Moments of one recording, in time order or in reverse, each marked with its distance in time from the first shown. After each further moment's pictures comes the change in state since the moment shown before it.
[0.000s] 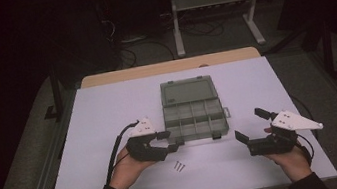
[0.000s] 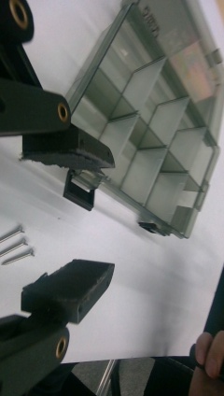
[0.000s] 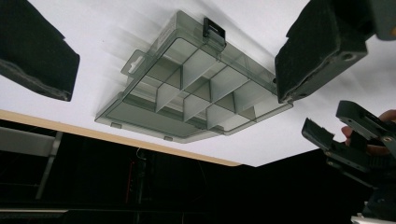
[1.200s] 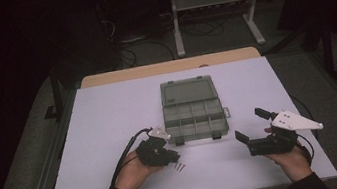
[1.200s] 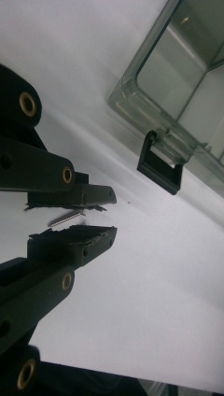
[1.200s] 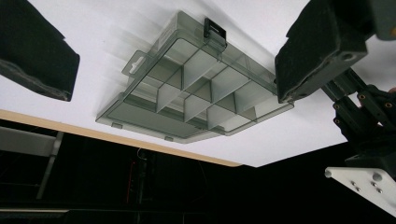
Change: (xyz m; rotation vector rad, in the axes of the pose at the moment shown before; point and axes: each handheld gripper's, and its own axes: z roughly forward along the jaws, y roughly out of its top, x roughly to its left) left arm -0.010 -0.008 0.029 0.339 -0.016 -0.090; right arm 0.000 0.000 0.000 0.002 -0.005 -0.005
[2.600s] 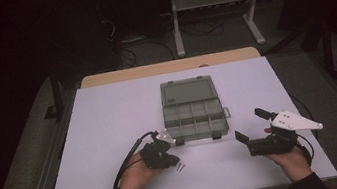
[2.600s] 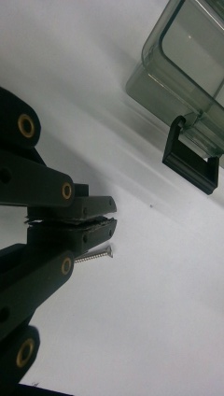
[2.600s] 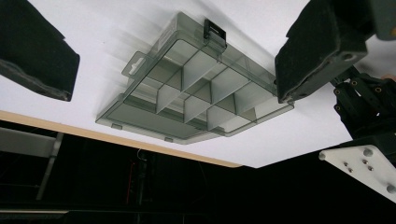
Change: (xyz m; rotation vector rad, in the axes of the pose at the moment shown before) left arm -0.003 -0.002 0.013 0.084 0.036 0.030; right arm 0.000 0.000 0.000 0.002 0.000 0.002
